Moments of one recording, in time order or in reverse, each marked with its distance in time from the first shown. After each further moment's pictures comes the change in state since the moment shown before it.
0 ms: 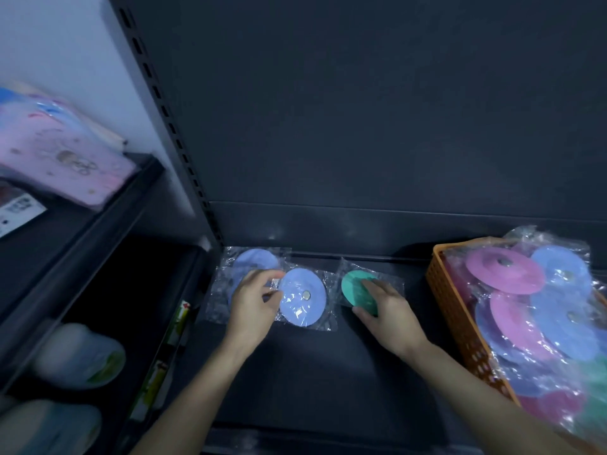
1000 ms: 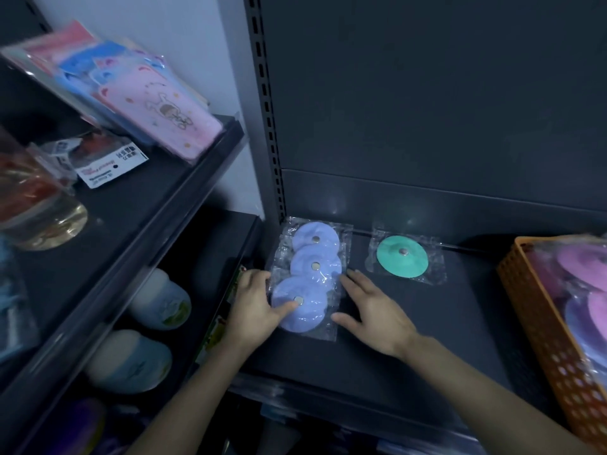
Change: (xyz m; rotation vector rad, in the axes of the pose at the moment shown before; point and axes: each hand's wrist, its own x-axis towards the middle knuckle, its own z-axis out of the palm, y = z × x) left_hand -0.041 -0.066 -0.083 0.375 -0.034 -0.156; right_hand -0.013 -0.090 0.062 -0.120 -0.253 -0.348
